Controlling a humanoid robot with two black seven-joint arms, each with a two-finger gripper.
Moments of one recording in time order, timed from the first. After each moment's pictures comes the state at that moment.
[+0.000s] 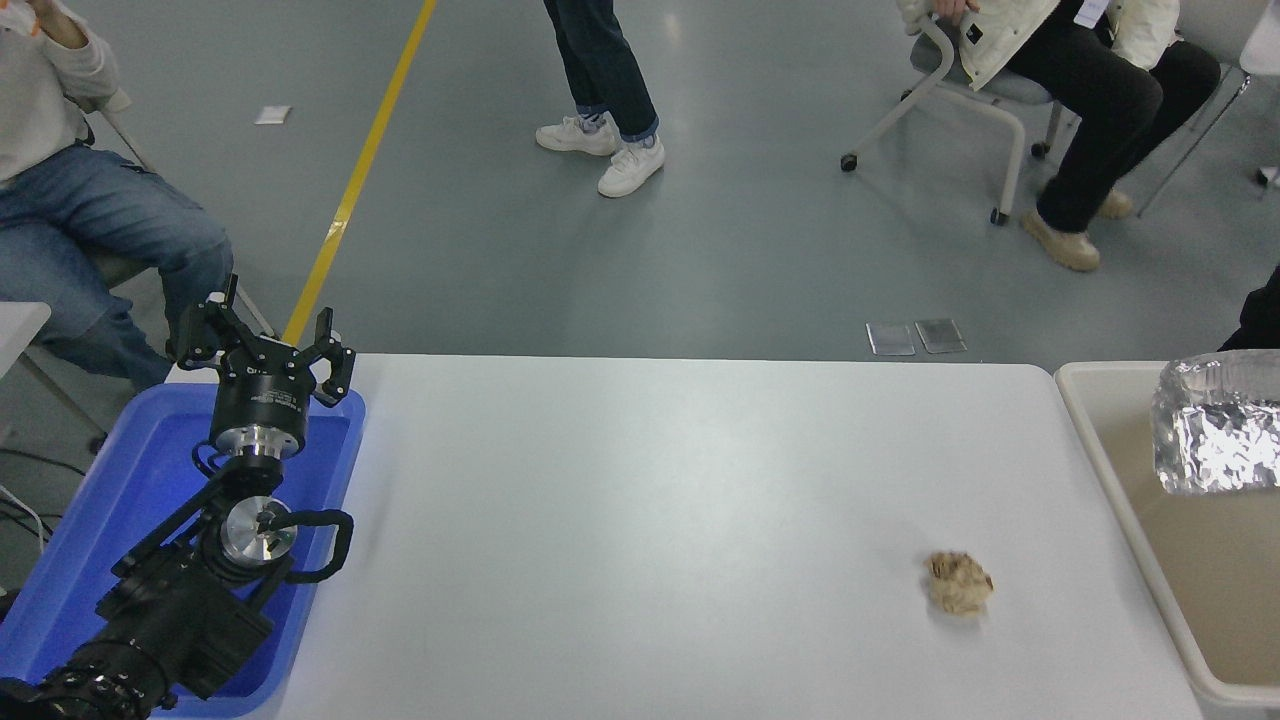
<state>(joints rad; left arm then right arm) -0.55 0.19 -1.04 -0.55 0.03 -0.40 -0.57 1.01 -0.92 -0.48 0.52 -0.93 0.23 0.08</state>
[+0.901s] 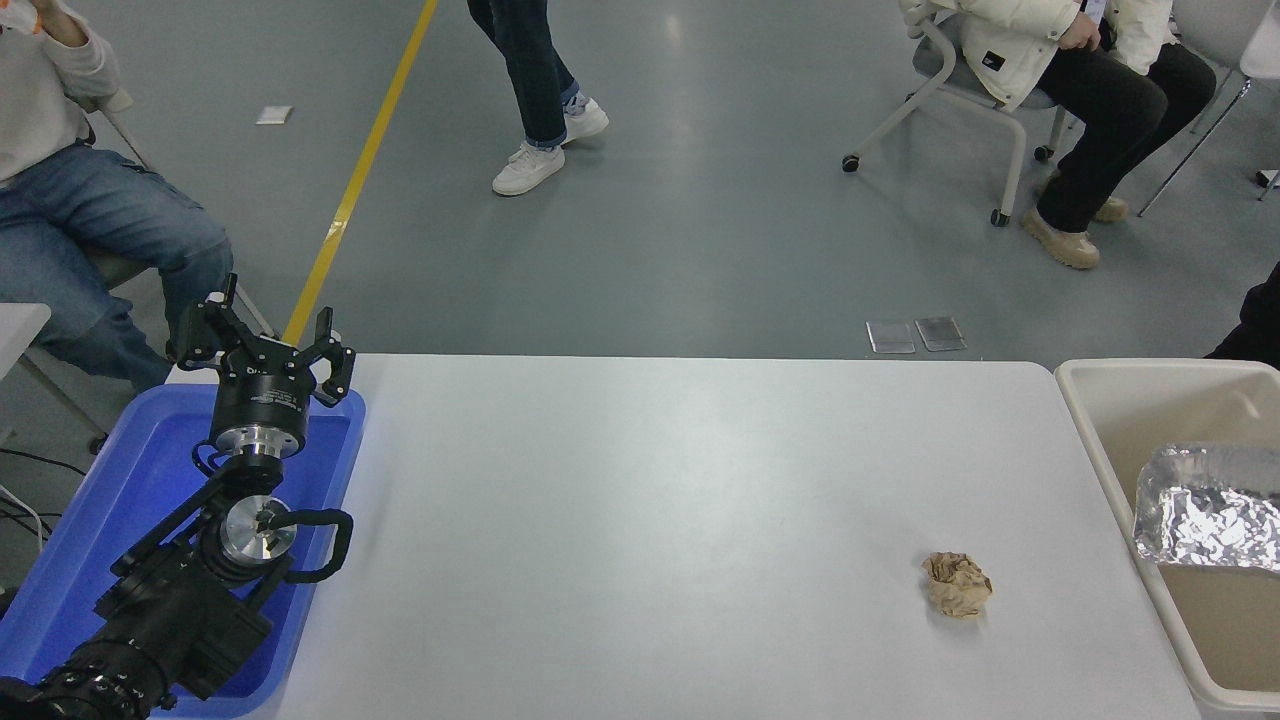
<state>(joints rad) -0.55 0.19 -1.04 -0.55 0.03 -0.40 -0.57 0.67 -0.75 -0.17 0.27 -0.90 0.15 0.07</state>
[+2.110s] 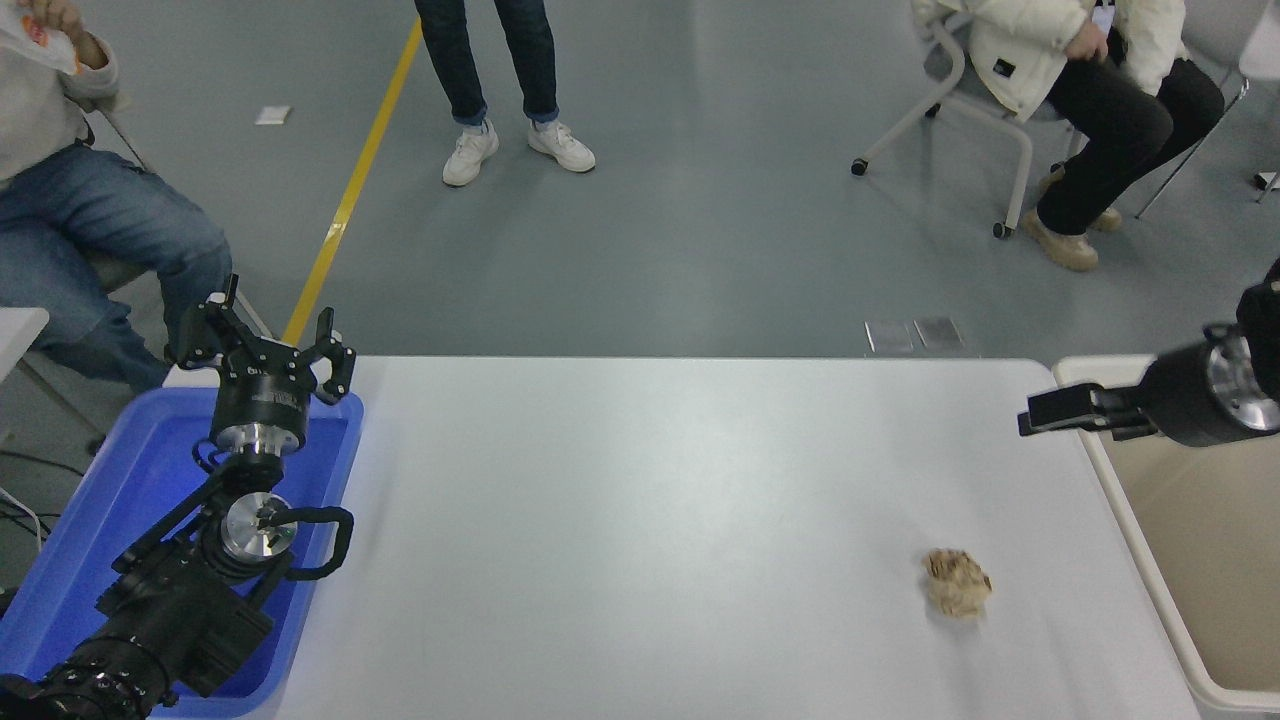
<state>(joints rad) -0.55 0.19 -1.04 -0.55 0.03 -0.40 -0.57 2.00 -0.70 -1.16 1.46 -0.55 0.45 0.07</state>
